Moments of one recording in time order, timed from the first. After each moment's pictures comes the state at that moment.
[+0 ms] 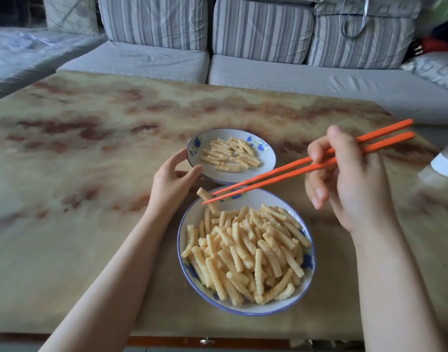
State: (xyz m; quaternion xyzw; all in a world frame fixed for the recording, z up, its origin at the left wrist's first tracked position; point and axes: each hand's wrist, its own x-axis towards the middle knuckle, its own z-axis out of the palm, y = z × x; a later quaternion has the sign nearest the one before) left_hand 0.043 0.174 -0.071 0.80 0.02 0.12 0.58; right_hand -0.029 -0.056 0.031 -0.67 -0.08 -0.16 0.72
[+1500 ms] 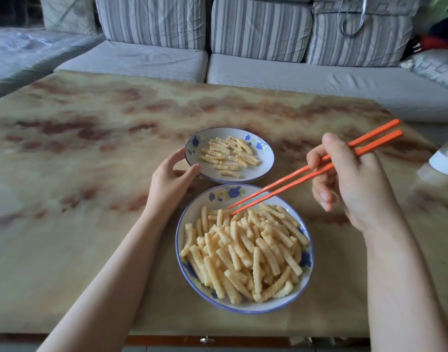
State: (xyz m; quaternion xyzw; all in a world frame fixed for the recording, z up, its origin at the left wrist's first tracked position) left_hand 0.045 0.175 -0.073 0.80 0.02 0.12 0.59; right_hand -0.027 -0.075 0.026 -0.75 -0.03 -0.13 0.65
